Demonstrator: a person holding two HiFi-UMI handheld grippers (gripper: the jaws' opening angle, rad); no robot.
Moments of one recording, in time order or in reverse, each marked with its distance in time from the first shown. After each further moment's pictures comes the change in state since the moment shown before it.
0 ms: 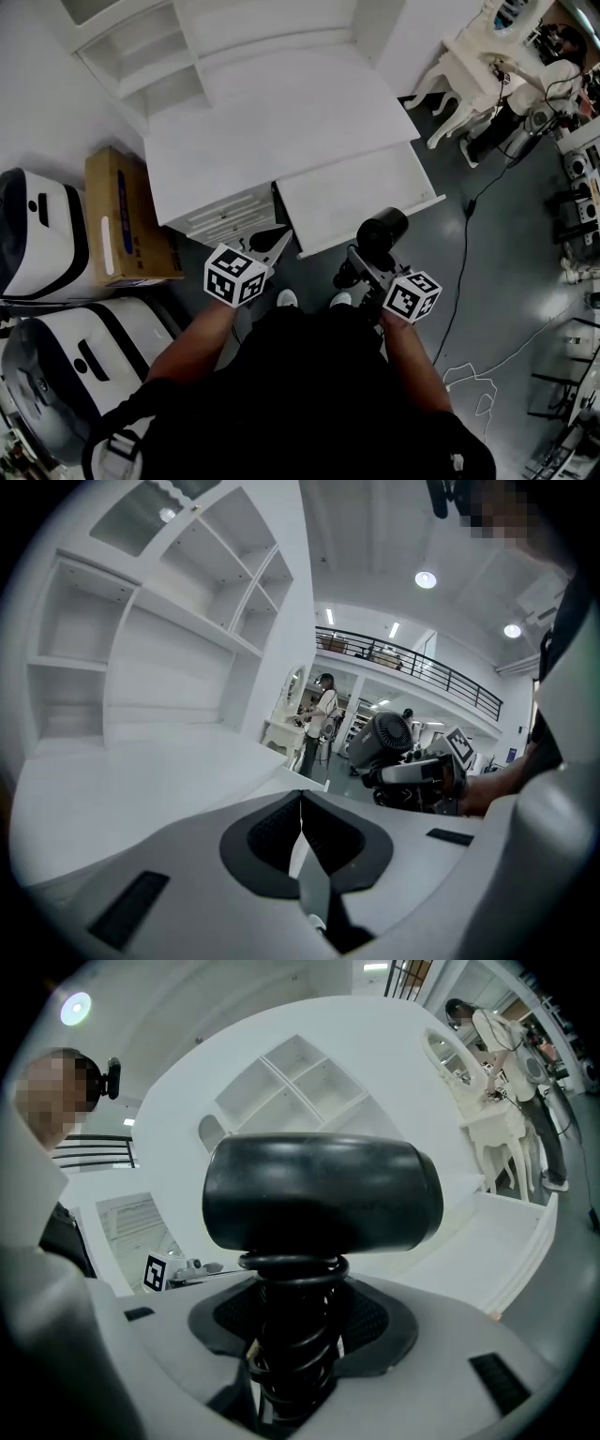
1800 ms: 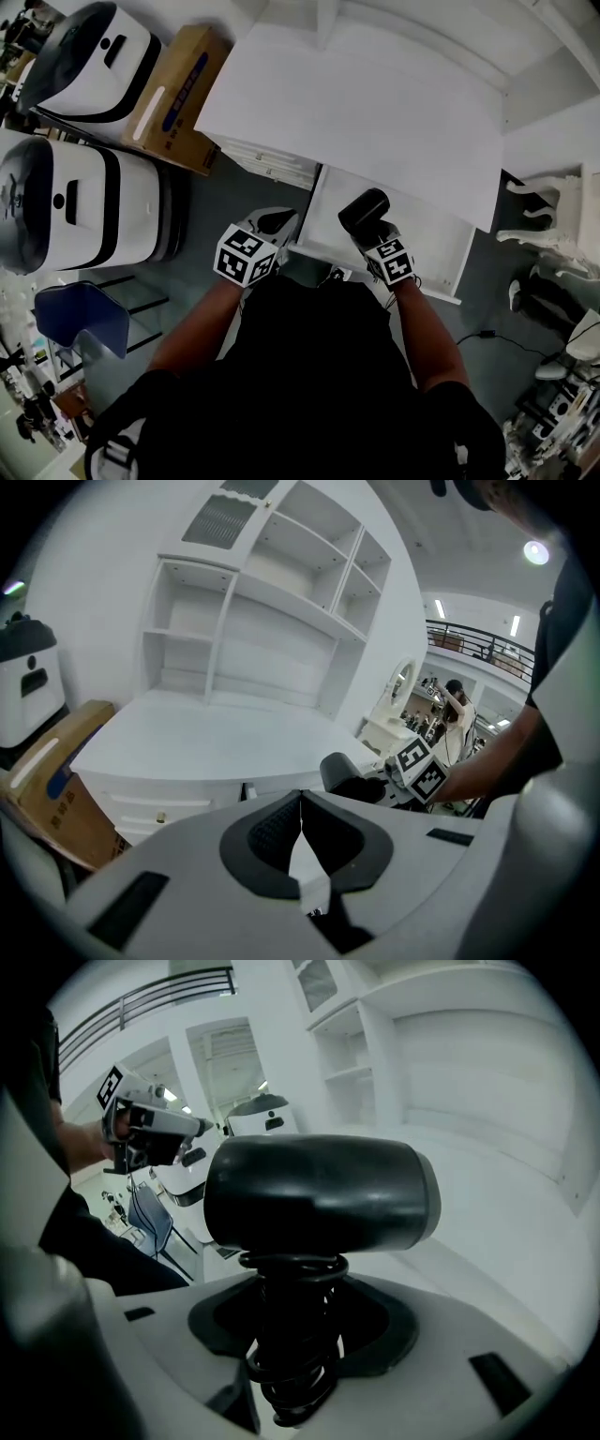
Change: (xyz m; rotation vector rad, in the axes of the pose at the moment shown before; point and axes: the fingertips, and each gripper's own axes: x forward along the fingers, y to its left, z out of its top) left arm 0.062 0.070 -0.050 -0.359 0.008 0.601; right arm 0.172 -0.185 -0.075 -0.803 0.867 0.390
